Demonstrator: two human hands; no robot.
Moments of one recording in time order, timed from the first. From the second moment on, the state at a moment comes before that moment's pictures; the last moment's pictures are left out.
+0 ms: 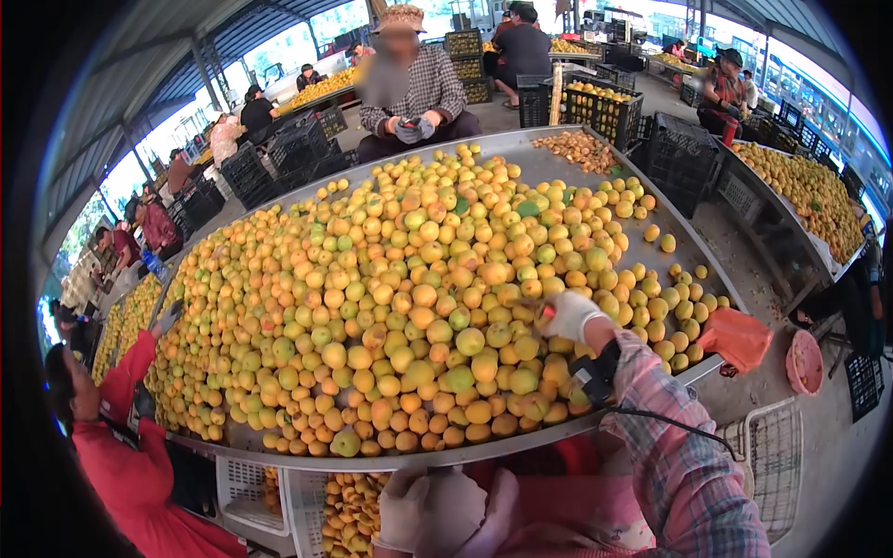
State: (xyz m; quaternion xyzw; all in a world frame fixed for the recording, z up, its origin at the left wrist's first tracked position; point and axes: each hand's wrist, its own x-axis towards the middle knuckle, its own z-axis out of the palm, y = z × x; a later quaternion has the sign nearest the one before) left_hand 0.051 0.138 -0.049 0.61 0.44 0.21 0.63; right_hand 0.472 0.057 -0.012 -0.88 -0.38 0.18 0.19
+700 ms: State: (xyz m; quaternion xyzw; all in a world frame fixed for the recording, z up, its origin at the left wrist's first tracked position) left_hand 0.096 0.067 0.020 0.23 0.12 0.09 0.96; right_hand 0.224 -0.084 0.045 -0.55 -0.14 0.49 0.66
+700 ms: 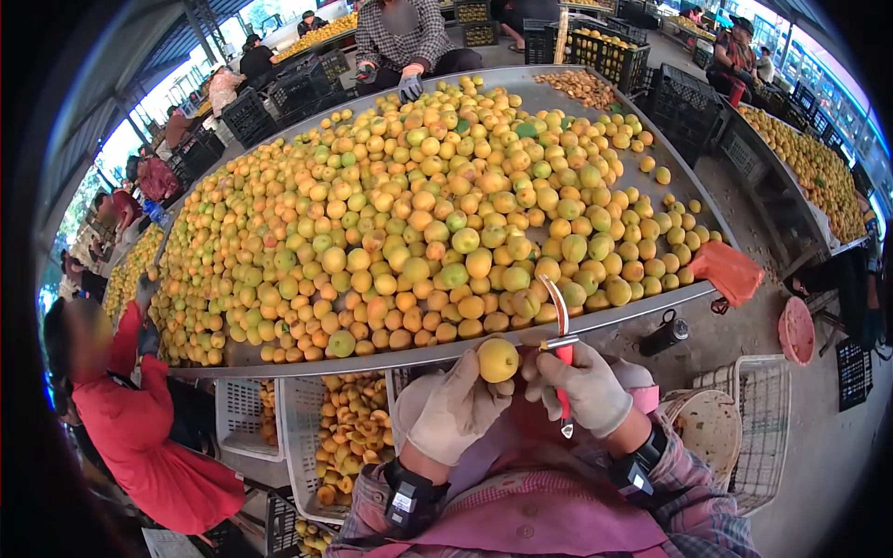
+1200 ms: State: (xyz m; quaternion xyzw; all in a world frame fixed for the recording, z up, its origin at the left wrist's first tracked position) left_hand 0.089 0.049 0.013 0.24 0.07 0.08 0.97; right_hand 0.186 -0.094 0.044 -0.56 -0.26 0.38 0.69
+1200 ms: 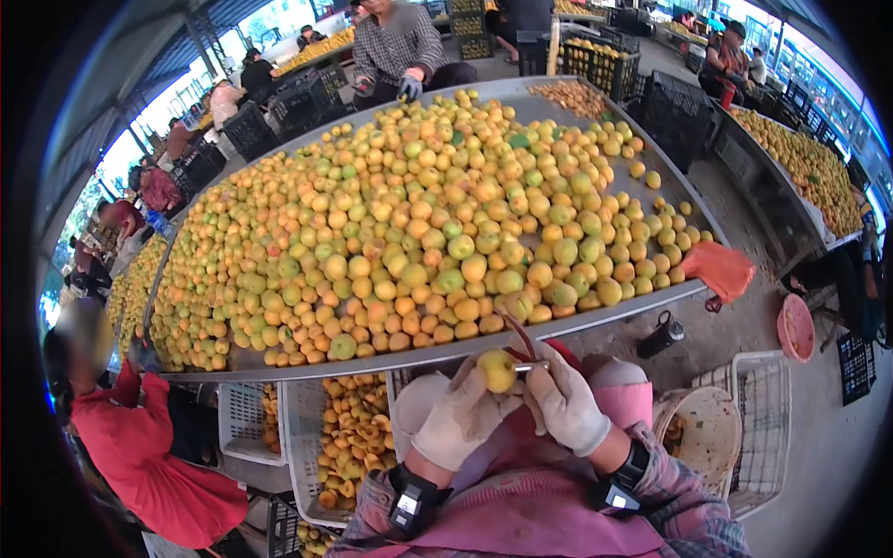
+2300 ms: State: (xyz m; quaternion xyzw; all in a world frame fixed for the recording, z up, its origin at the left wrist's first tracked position) left_hand 0.104 0.039 -0.020 0.37 0.27 -0.02 0.89; right_hand 0.193 -0.129 0.029 -0.55 -0.14 0.41 0.71
